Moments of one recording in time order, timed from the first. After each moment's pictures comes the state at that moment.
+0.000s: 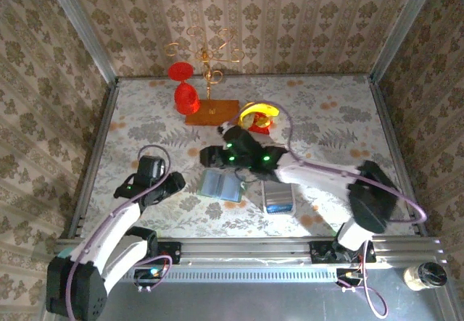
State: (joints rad) left arm -0.30 0.88 0.44 -0.54 0.16 -0.66; right arm 0.90 1.57 1.14 -0.12 -0.06 0.71
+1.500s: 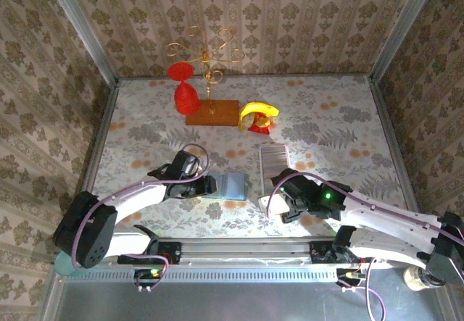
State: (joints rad) left arm -0.61 1.27 0.50 -0.28 0.27 -0.67; right arm 0.95 0.97 0.64 -0.68 0.14 -0.95
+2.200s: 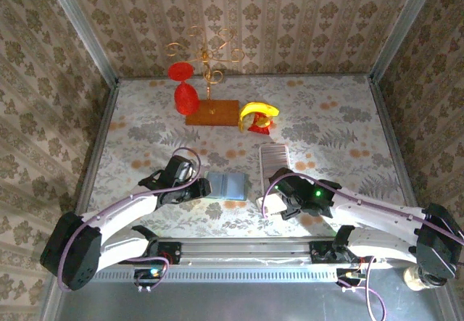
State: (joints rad) left arm -0.62 1.10 0.45 -0.35 0.20 -0.72; right arm 0.92 1.07 0.61 -0.58 0.18 -1.05
